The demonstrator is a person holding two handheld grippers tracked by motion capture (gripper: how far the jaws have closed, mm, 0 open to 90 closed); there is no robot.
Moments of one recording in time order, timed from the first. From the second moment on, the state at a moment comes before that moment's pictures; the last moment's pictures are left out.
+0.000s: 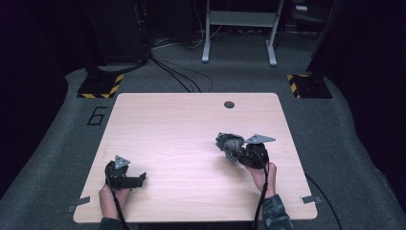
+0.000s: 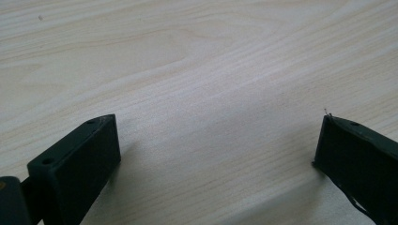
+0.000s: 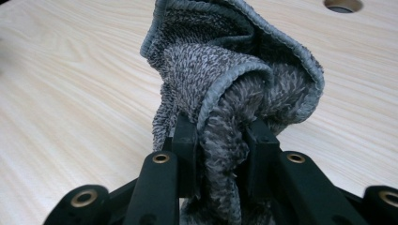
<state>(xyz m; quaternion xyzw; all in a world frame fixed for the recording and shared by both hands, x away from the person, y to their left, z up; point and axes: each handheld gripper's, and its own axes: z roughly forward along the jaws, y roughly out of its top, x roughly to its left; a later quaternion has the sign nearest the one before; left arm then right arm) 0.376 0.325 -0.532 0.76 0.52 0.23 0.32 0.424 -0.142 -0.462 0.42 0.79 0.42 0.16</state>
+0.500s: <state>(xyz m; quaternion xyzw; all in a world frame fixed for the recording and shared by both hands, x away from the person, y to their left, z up) 0.376 0.325 -0.532 0.76 0.52 0.23 0.32 0.405 -0.099 -0.466 0.37 0.82 0.42 0.13</state>
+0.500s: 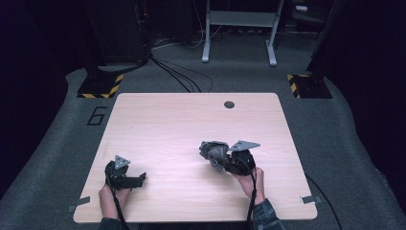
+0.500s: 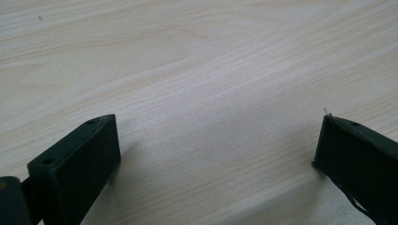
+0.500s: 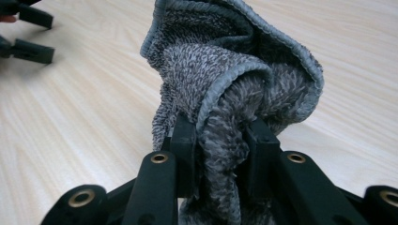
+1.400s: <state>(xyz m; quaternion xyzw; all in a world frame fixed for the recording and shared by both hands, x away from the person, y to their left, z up) 0.379 0.322 -0.529 0.76 0.53 0.22 0.31 0.396 -0.077 -0.490 0.35 0.84 0.39 0.10</state>
